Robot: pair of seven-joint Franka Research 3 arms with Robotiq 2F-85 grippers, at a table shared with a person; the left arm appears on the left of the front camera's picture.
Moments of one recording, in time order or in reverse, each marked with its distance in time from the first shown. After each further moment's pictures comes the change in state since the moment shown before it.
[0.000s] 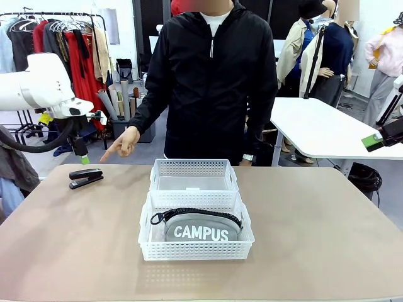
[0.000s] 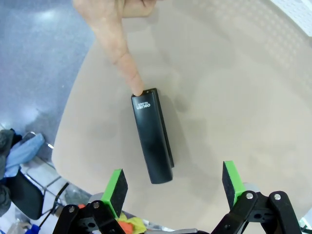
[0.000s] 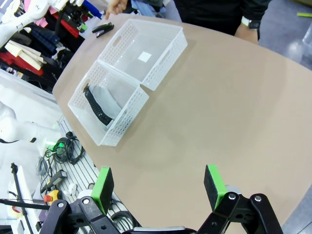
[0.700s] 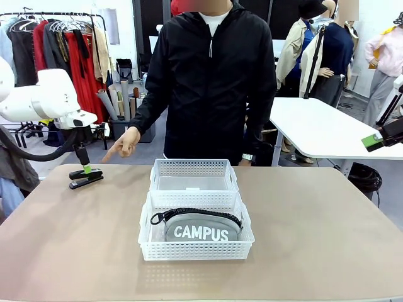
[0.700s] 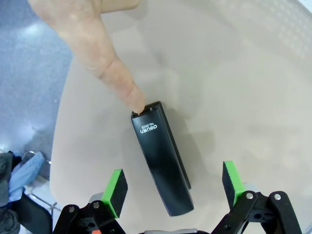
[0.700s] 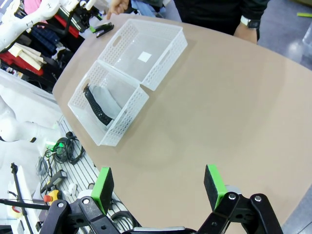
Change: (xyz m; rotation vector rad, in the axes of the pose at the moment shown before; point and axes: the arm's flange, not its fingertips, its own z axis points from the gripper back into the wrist) left arm 0.008 0.025 -0.048 -0.057 0.019 -0.113; right arm 0.000 0.000 0.000 0.000 0.000 0.000
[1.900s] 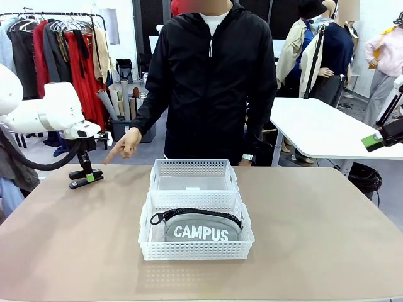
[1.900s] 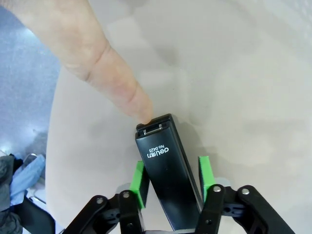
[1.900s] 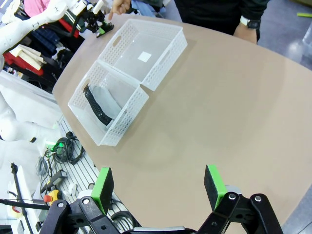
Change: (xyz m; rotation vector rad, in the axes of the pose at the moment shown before) left arm 0.002 0.009 -0.036 0.016 0.005 -0.013; right arm 0.000 0.000 0.000 0.000 0.000 0.000
